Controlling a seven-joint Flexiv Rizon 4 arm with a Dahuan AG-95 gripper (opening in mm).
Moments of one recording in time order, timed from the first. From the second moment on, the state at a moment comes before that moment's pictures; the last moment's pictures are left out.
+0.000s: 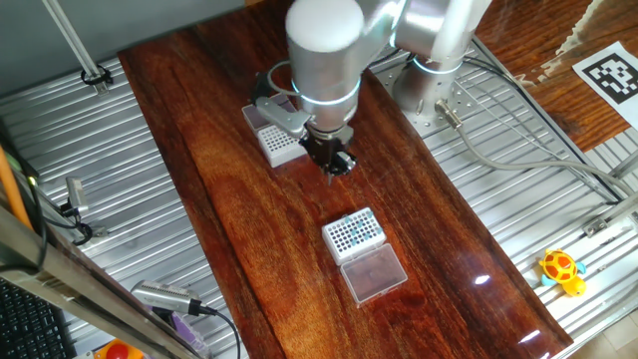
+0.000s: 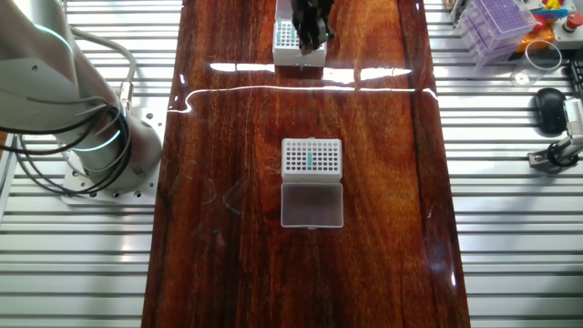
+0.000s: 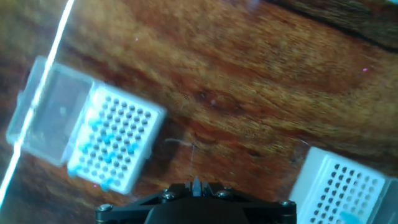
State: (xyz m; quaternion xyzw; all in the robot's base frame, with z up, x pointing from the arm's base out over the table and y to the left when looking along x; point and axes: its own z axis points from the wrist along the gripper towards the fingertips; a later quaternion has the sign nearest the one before) arm 0.389 0.158 0.152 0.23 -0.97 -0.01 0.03
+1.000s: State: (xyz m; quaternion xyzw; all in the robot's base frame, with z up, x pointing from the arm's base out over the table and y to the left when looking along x) arm 0.378 0.069 0.154 0.22 -0.98 0.00 0.03
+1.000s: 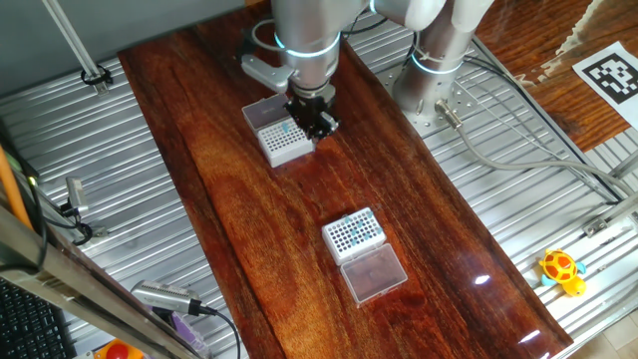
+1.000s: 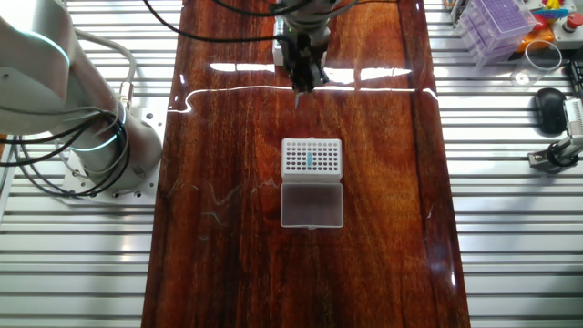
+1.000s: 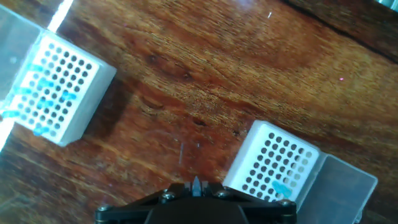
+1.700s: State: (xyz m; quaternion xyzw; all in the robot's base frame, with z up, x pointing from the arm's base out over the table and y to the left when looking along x) arm 0.394 0.003 0.133 0.20 -0.98 0.00 0.01
